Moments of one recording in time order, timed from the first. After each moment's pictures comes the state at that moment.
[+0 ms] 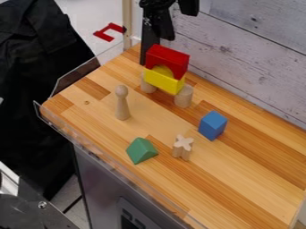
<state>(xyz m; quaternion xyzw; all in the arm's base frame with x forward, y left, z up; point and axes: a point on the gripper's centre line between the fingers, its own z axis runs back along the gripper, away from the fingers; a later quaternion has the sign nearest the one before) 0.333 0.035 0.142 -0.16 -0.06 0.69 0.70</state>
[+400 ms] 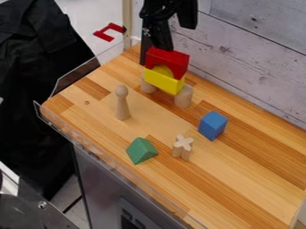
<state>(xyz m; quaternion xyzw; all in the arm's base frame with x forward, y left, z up) 0.332 0.023 0.127 -0.15 -0.03 0.68 0.72</state>
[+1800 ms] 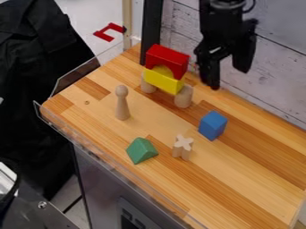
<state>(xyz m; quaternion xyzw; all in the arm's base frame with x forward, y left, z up) 0.345 -0.052 0.085 -0.11 -0.02 0.59 0.80</state>
